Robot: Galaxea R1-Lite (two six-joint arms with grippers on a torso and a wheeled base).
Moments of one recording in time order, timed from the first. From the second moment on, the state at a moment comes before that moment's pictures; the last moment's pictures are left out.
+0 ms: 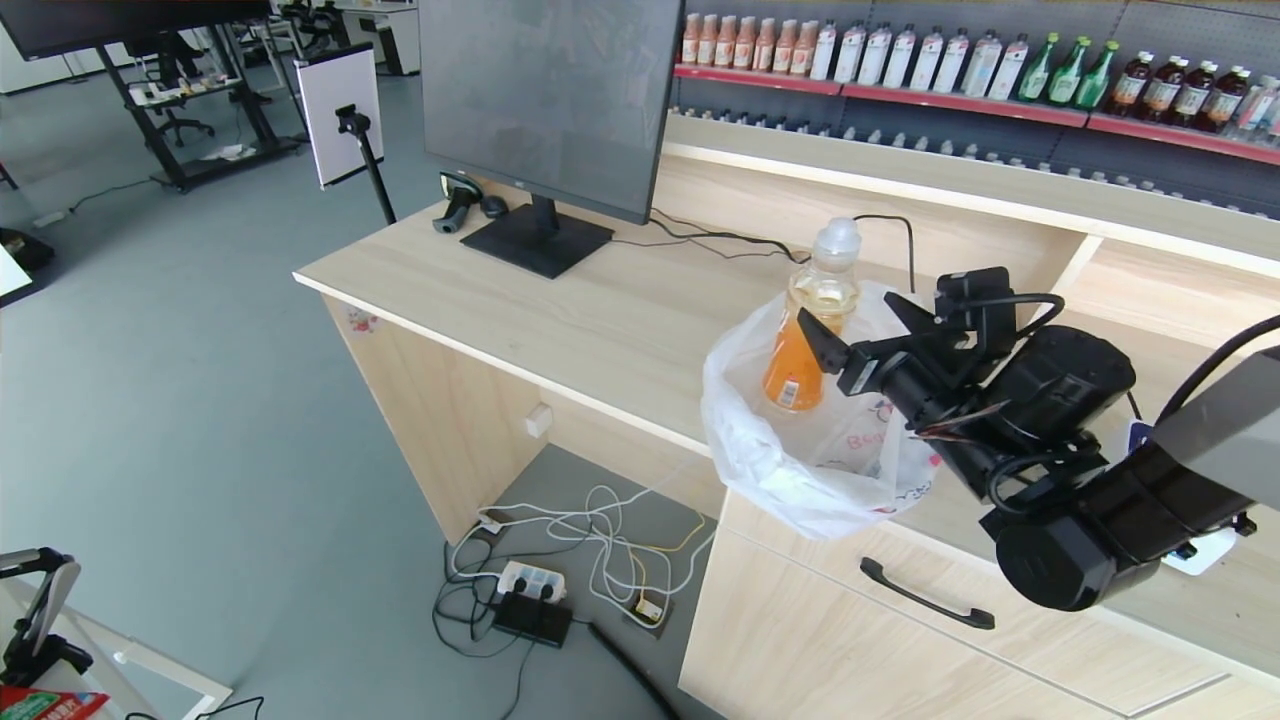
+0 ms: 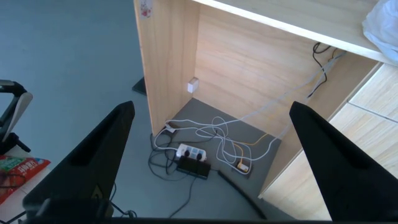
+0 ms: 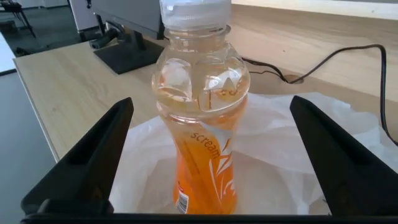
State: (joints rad) left arm 0.00 0.00 0.00 -0.01 0.00 0.00; right arm 0.32 2.06 -0.82 -1.57 0.00 -0.03
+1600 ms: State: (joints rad) left arm 0.00 0.00 0.00 -0.01 0.00 0.00; right arm 0.36 1.76 -0.65 -1.57 0.00 -0.03
